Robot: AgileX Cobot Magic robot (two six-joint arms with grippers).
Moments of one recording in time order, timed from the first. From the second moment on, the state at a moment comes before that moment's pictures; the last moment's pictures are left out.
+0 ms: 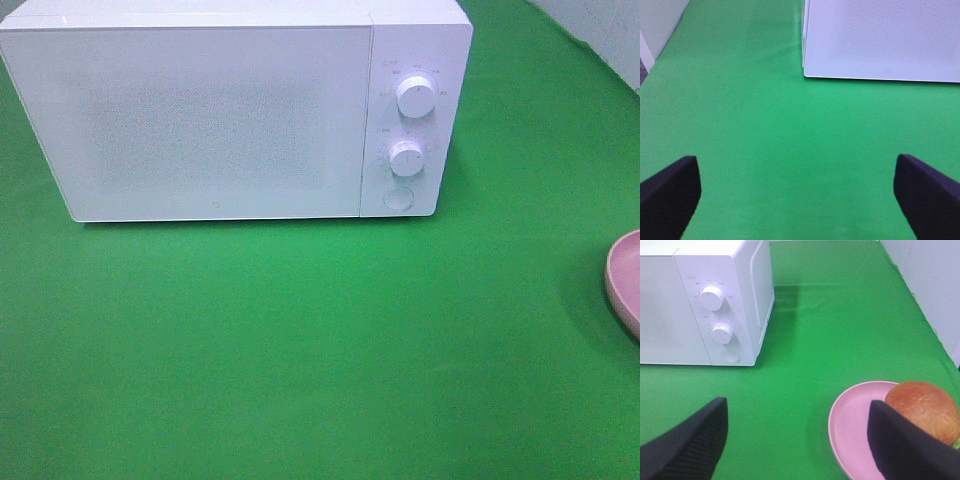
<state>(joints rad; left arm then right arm) 0.06 -0.01 -0.52 -0.11 1.08 0.06 0.05 0.22 -0.53 -0.01 0.70 0.03</state>
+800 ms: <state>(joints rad) 0.06 -0.01 -0.52 -0.11 1.08 0.06 0.05 0.65 -0.53 -0.01 0.35 0.04</state>
